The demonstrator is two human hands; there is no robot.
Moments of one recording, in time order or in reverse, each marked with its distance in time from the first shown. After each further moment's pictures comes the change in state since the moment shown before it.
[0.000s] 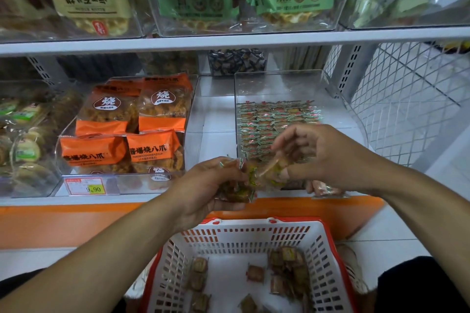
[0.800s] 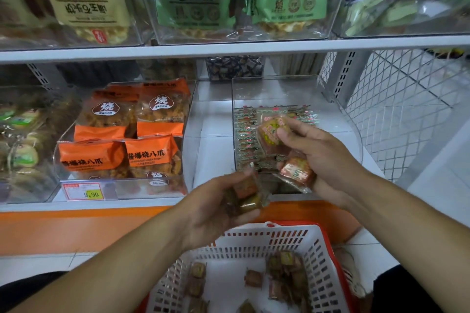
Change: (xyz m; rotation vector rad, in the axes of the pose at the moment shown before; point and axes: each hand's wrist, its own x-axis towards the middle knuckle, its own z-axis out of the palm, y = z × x) left_hand -0.009 -0.007 0.023 -0.292 -0.084 -0.206; right_hand 0.012 -0.002 0.027 0.898 0.361 0.213
